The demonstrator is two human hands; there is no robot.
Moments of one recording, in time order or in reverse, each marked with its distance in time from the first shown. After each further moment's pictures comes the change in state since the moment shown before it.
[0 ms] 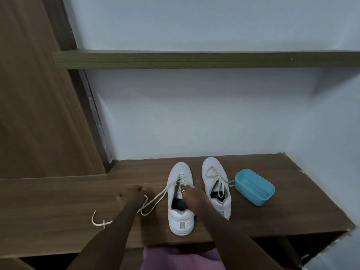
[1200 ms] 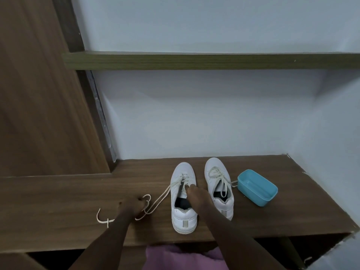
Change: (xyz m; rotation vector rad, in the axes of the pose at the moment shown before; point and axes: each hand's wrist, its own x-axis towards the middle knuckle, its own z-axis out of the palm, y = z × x) left_hand 0.004 -0.038 0.010 0.026 -0.172 0.104; right_hand 0.000 -0.003 0.003 0.110 -0.019 0.120
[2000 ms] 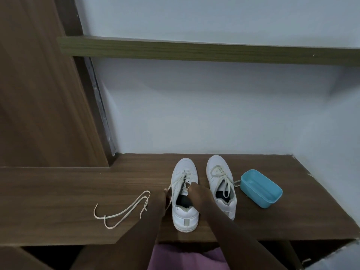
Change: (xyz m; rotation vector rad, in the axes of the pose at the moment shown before) left_hand 0.017 0.070 0.066 -1.030 -0.152 -0.277; right_hand 0.014 0.005 0.006 0.011 0.000 -0.019
